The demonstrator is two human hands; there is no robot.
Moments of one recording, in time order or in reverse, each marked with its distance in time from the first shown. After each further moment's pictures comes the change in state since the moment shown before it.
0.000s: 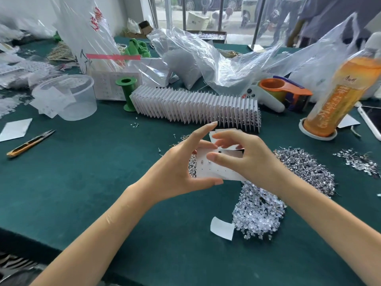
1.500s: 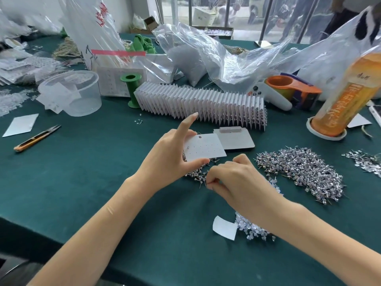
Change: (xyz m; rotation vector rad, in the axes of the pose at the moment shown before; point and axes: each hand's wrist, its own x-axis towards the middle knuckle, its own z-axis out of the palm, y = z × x) left_hand 0.006 -0.026 -0.005 0.256 0.138 -0.125; right_hand -0.028 -0.011 0.028 -0.554 -0.148 -0.301
